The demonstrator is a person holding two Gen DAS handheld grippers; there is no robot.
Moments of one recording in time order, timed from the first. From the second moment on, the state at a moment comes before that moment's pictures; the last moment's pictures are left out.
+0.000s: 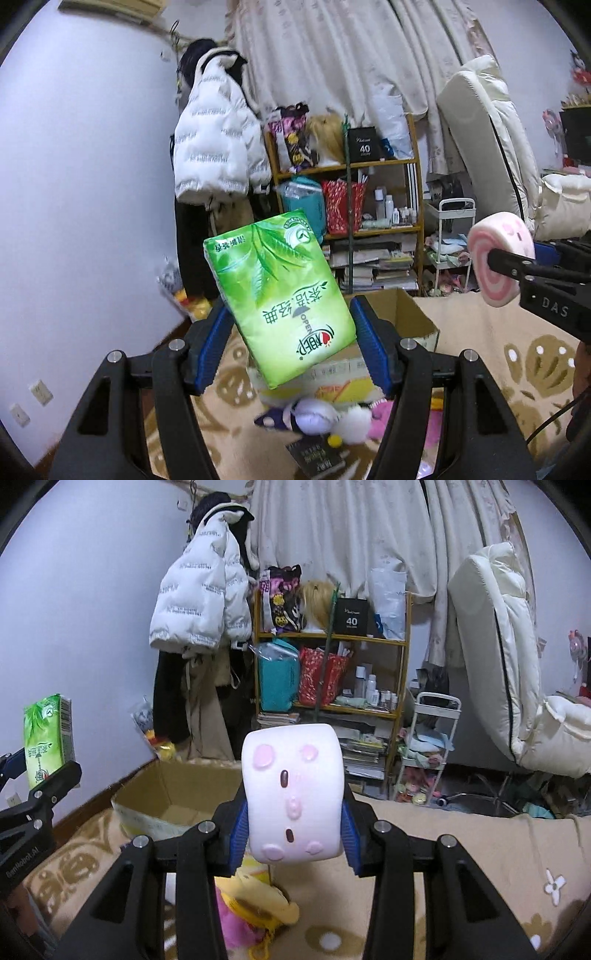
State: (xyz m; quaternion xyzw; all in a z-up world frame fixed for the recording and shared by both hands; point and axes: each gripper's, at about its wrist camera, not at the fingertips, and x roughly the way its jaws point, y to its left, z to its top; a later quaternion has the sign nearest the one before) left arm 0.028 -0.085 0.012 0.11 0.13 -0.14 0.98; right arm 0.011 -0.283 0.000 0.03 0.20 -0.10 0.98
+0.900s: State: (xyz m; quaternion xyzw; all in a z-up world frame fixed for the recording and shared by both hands) left arm 0.122 -0.097 -0.008 0.12 0.17 -0.15 0.97; right arm 0.118 -0.280 -0.022 0.07 0.20 -0.04 0.98
